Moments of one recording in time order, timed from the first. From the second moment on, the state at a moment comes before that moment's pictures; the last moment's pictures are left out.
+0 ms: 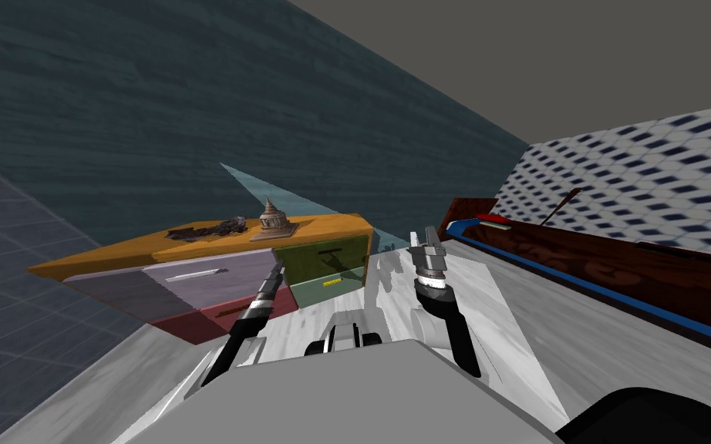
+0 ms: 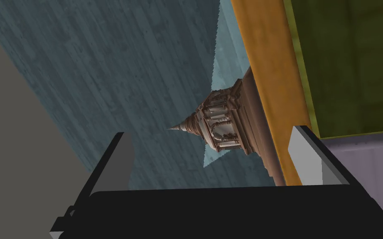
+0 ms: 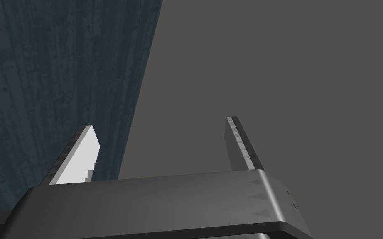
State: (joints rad) left arm 0.33 0.17 0.09 -1.69 -0.09 -0.53 -0.08; right arm 0.48 -0.03 -0.04 -2.37 0.00 -0.53 0.00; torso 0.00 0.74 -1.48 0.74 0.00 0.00
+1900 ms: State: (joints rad) left arm 0.22 -0.02 0.13 -1.28 -0.10 -0.59 -0.12; right arm 0.48 -0.03 -0.04 -2.37 0.00 -0.53 0.00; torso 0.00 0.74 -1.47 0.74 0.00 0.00
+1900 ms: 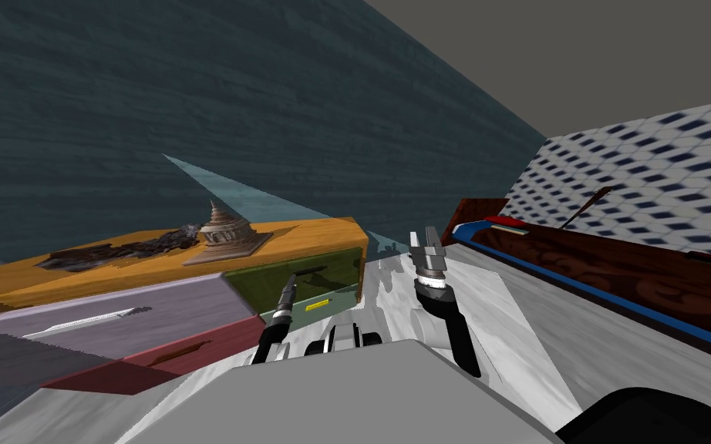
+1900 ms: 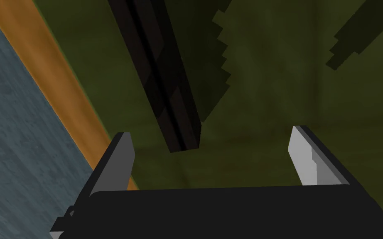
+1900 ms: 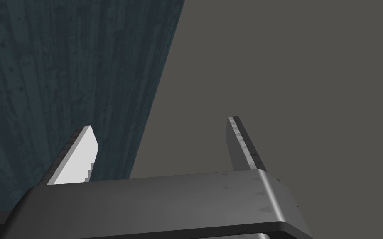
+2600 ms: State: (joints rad) left arm 0.20 -0.02 0.13 -1.31 -0.10 -0.57 -0.12; right arm 0.48 -0.03 -0.04 -2.37 0.00 -0.53 0.00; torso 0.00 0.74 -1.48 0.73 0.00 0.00
